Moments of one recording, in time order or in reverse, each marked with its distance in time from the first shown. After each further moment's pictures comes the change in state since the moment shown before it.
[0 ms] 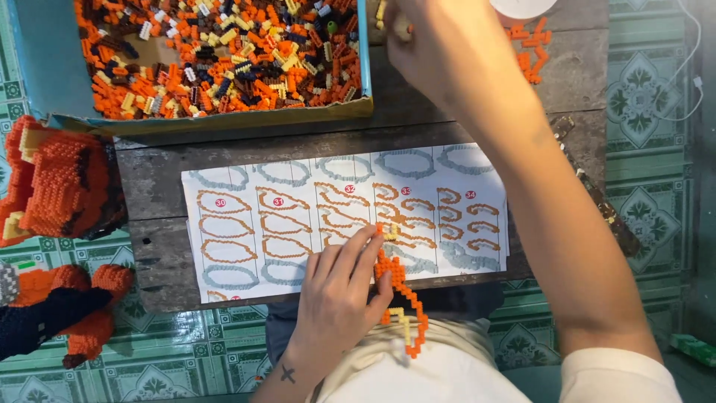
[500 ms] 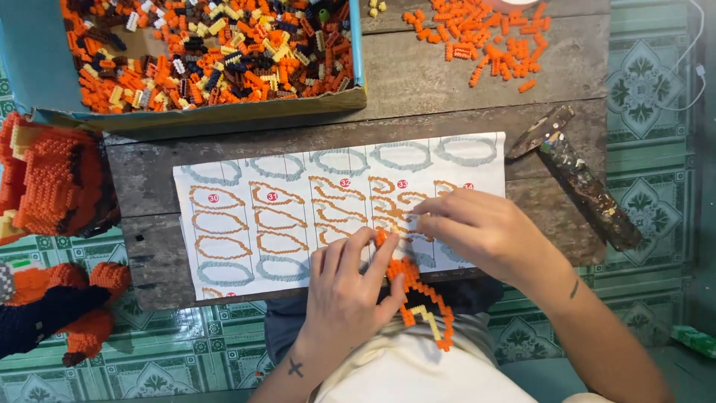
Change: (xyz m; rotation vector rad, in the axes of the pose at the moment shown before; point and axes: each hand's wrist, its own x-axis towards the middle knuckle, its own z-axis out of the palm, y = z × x) left_hand -0.001 0.011 0.009 0.031 -0.008 0.011; right_hand -0.170 -0.093 -0.071 0.453 -0.216 -0.138
